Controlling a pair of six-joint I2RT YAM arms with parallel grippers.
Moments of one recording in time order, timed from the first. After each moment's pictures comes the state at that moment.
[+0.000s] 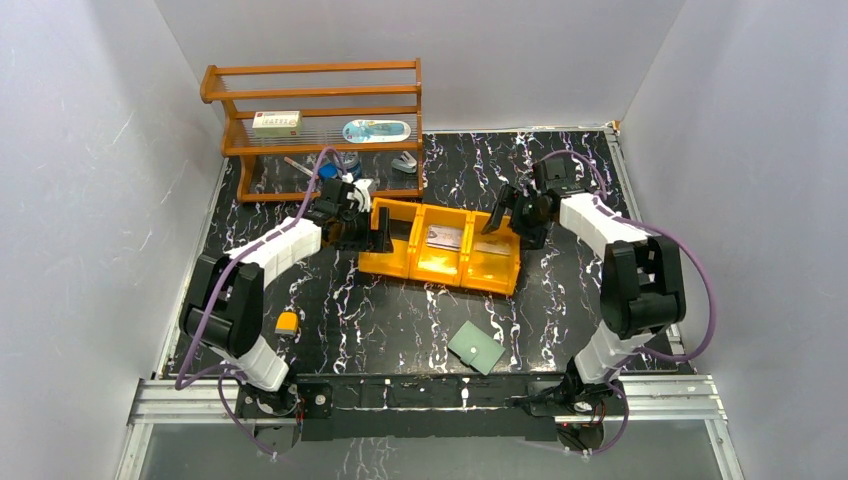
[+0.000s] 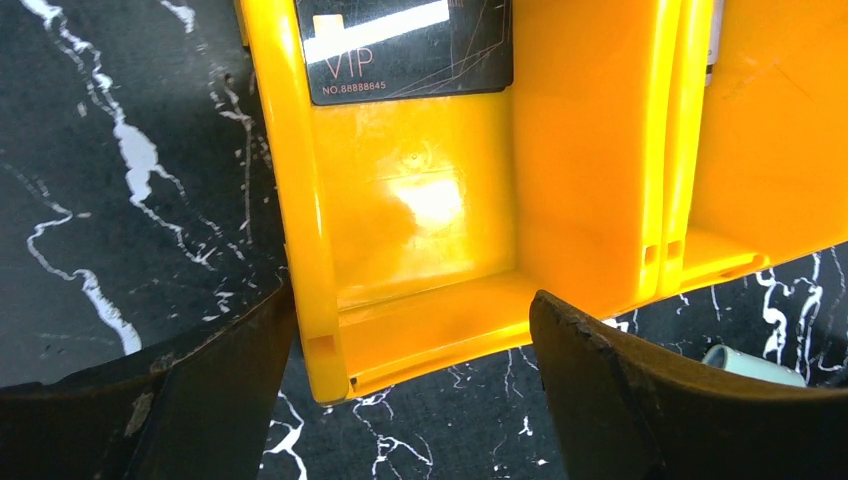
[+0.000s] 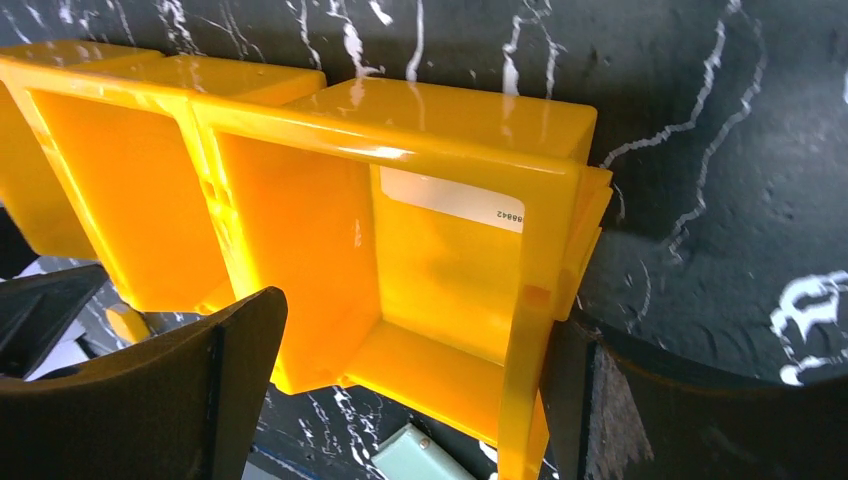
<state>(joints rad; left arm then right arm) -0.38 1.62 1.02 -0.34 0.27 -0.25 0.21 1.66 1.14 -0.56 -0.34 0.54</state>
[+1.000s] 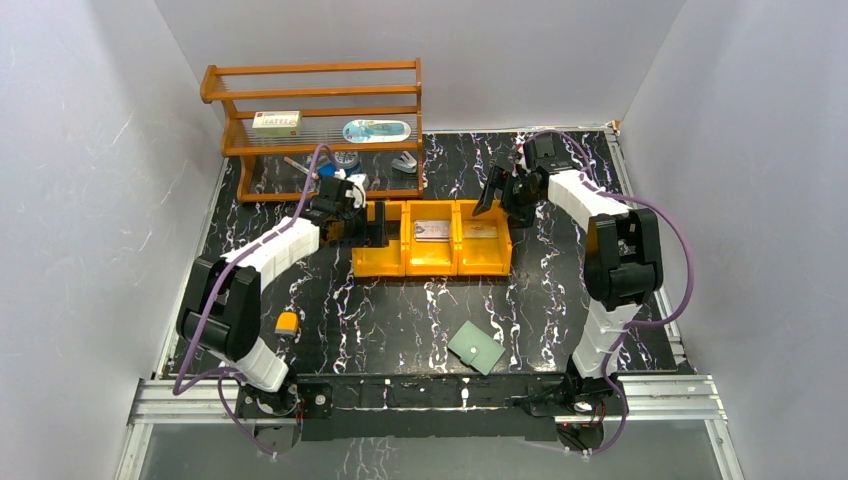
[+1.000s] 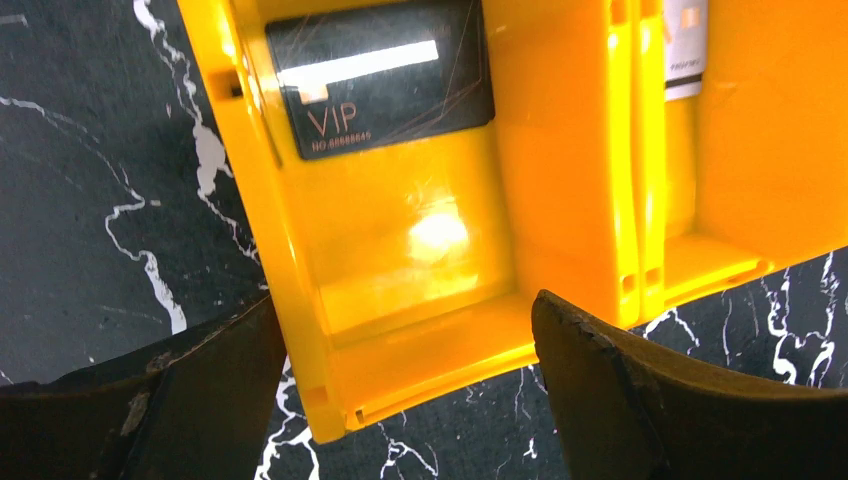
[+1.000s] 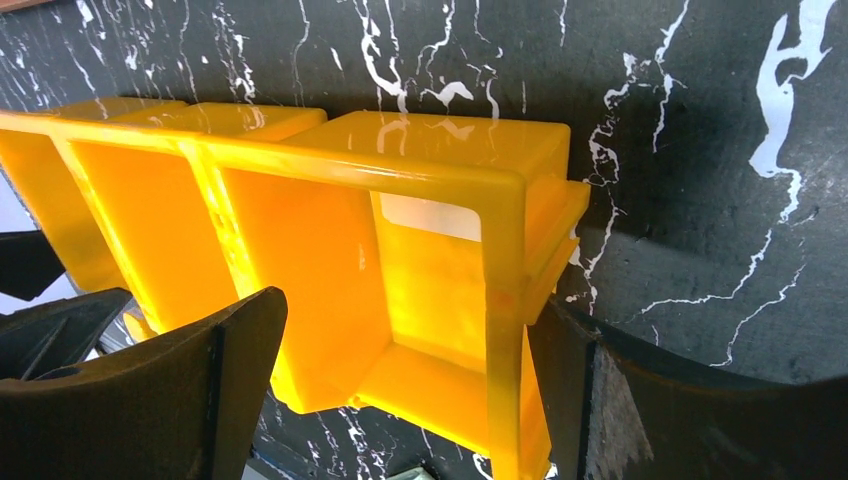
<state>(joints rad) -0.38 1.58 1.01 -0.35 0.15 -0.30 0.21 1.89 1.40 -0.59 -0.41 0.47</state>
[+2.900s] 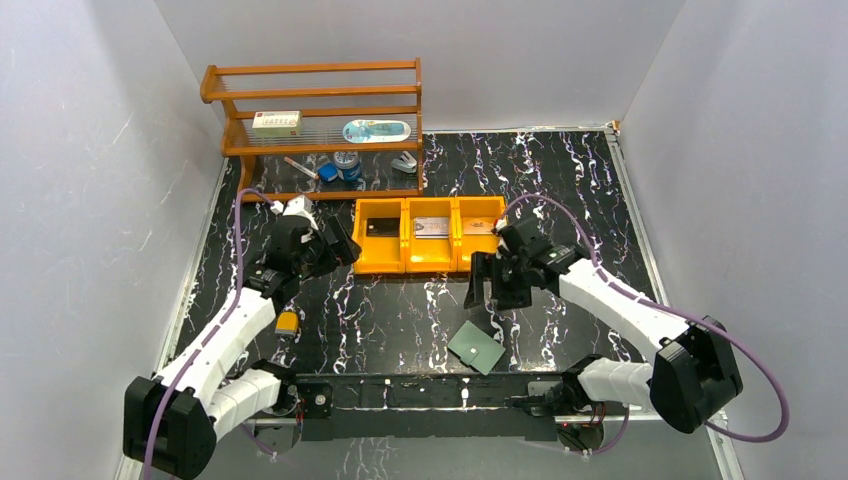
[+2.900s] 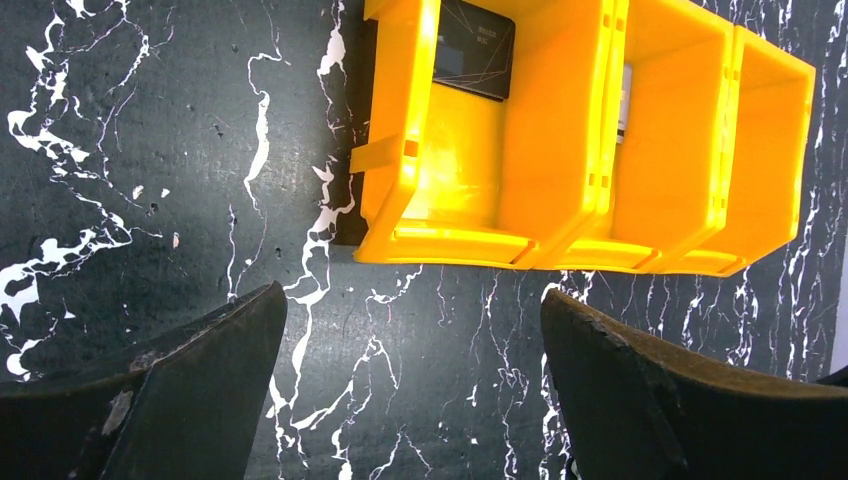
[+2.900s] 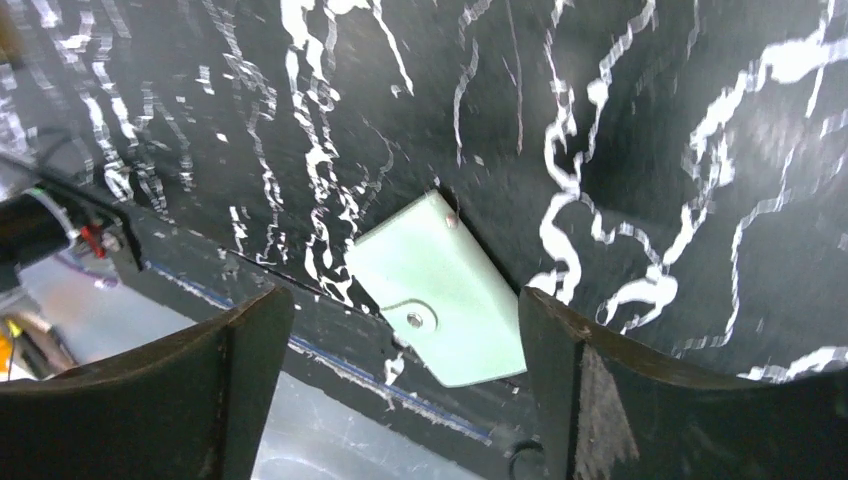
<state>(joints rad) -0.33 1.00 0.67 -0.34 -0.01 -0.61 0.55 1.19 0.80 -0.67 -0.33 0.52</state>
